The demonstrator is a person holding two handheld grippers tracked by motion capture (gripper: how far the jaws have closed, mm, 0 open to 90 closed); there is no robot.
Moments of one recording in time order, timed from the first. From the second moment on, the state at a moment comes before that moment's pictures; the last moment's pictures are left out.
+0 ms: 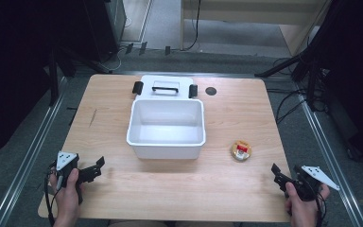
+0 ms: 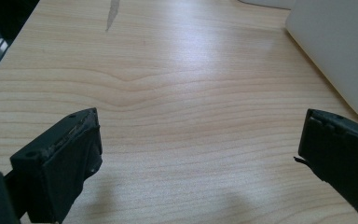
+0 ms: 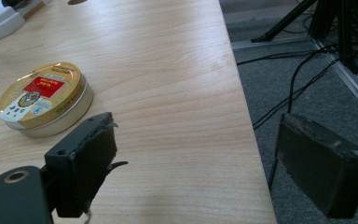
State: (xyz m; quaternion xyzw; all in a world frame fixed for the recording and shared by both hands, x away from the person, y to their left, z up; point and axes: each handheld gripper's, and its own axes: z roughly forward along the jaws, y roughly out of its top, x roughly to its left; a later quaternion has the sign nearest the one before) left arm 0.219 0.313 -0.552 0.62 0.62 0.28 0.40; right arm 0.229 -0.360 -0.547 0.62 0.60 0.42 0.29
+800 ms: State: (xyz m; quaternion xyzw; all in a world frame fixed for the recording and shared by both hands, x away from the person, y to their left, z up) left arm 0.218 0.312 -0.552 0.62 0.61 0.28 0.40; right arm 0.254 -0.318 -0.505 0.57 0.72 0.35 0.19
